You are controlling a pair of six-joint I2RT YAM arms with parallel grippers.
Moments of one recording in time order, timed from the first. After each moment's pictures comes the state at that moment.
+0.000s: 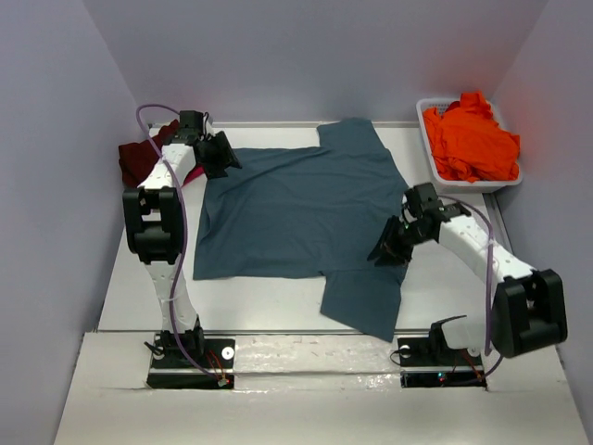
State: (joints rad) left arm -0.02 2.05 1.71 -0.57 0.32 -0.46; right arm 0.24 1.29 0.84 -0.83 -0.48 0.75
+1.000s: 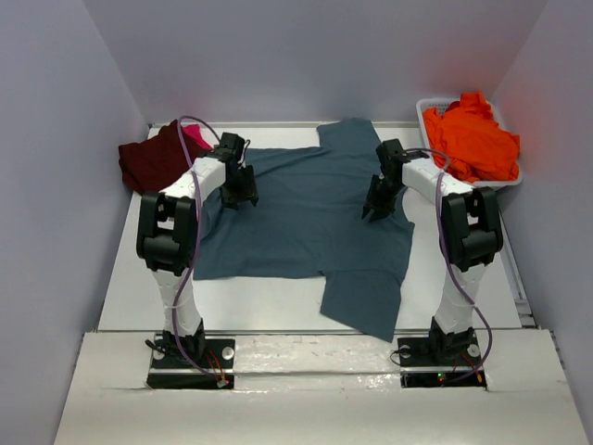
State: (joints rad) left arm -0.22 1.96 1.51 -0.73 0.04 -0.39; right arm 0.24 1.99 1.52 -0.84 -0.18 0.62
